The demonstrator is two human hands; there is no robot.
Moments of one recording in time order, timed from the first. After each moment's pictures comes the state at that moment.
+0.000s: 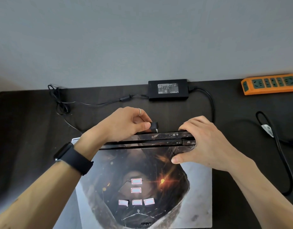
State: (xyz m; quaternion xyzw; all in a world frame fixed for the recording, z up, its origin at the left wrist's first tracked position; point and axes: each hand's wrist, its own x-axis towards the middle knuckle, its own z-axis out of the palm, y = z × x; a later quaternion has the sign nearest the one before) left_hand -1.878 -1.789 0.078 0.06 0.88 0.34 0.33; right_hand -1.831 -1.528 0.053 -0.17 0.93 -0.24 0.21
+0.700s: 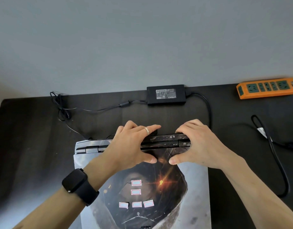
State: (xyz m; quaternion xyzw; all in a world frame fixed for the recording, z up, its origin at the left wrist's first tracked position) left_hand -1.835 -1.773 0.059 0.18 0.95 0.15 0.21; right_hand -1.838 -1.530 0.046 -0.17 0.93 -0.25 0.21
